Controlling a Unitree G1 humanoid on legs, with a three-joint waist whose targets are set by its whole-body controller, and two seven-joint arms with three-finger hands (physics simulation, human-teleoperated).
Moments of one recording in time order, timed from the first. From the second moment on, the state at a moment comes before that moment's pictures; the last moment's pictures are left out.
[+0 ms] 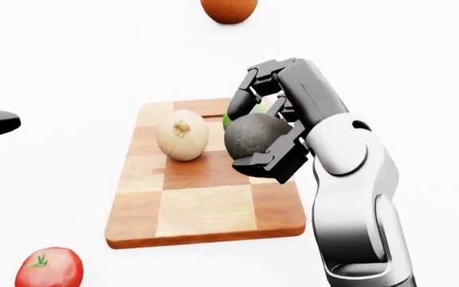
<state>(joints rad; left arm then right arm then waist) -0.45 0.39 0.34 -0.39 0.07 0.63 0.07 -0.68 -0.03 0.07 -0.09 -0.70 0.73 0.45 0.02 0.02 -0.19</state>
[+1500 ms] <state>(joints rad) -0.44 0.38 0.34 -0.38 0.07 0.60 0.08 -0.51 0.02 0.10 -0.12 -0.71 0.68 0.46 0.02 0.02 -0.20</state>
